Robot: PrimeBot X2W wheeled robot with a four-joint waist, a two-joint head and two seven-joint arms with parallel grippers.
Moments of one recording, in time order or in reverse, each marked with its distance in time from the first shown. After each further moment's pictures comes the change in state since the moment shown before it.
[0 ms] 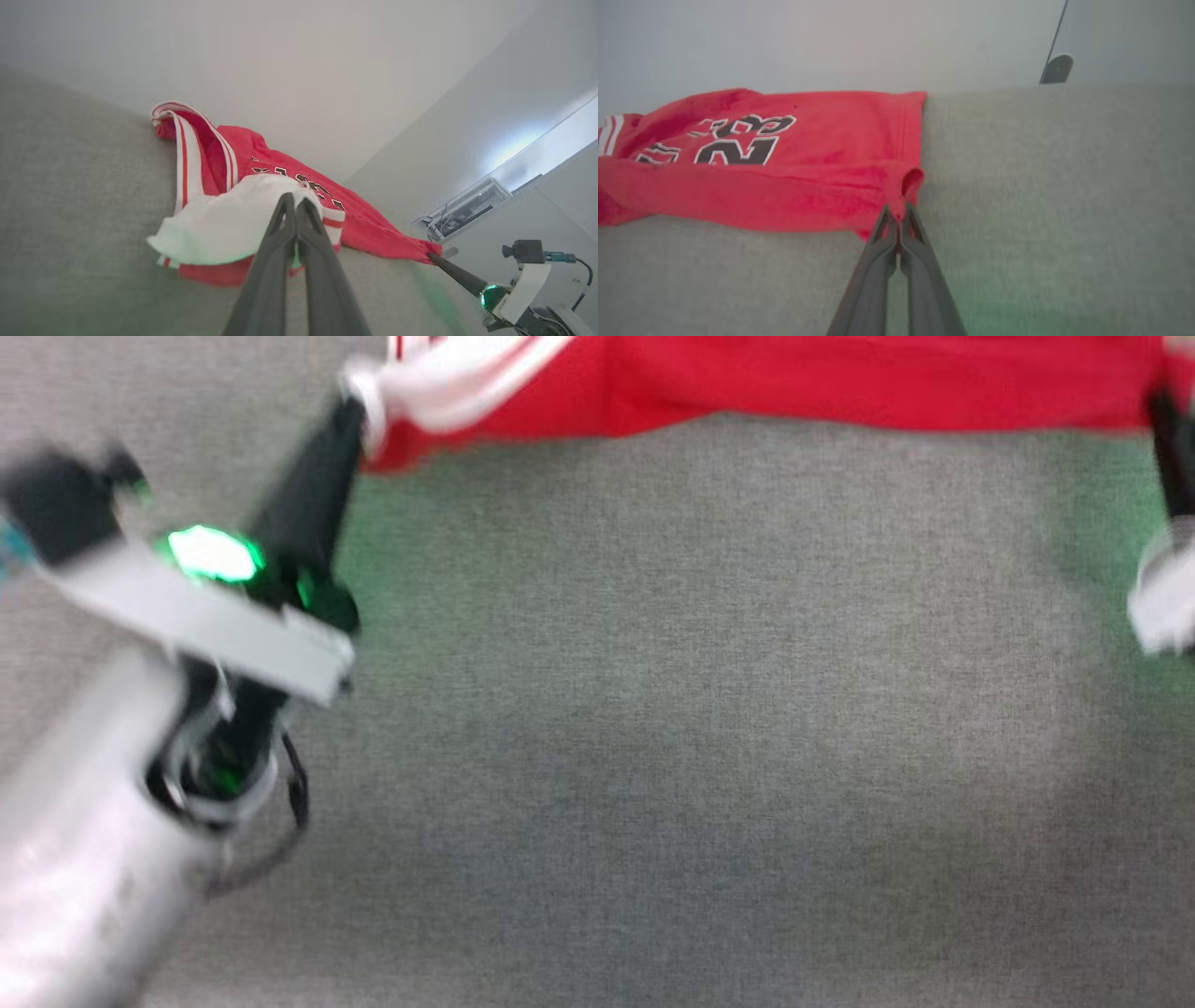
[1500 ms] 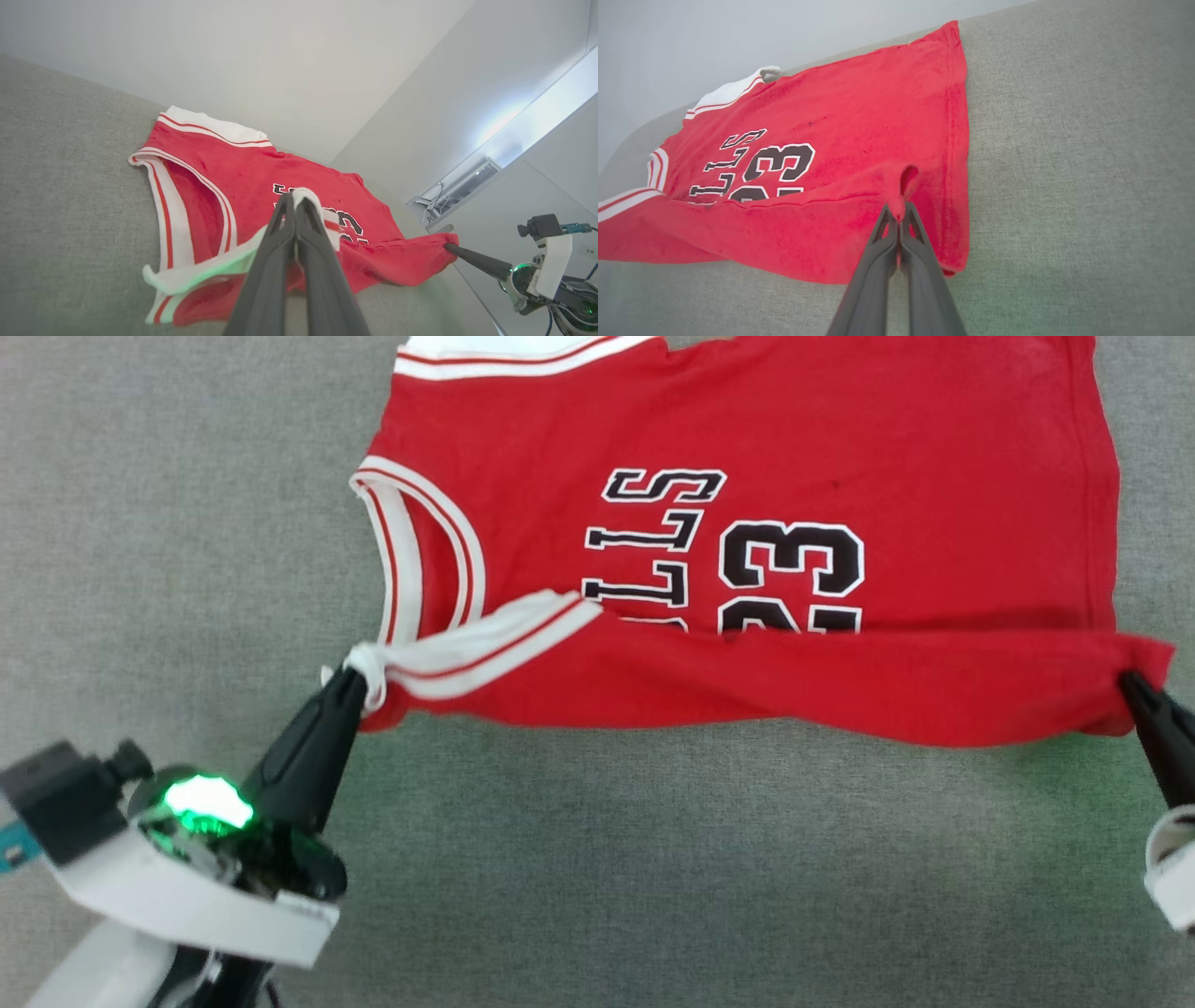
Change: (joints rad) left arm 0.579 0.039 0.228 -0.360 0.209 0.000 -0.002; right arm 0.551 0.137 -0.151 -0.565 0.122 0.000 0.309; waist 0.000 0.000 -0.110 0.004
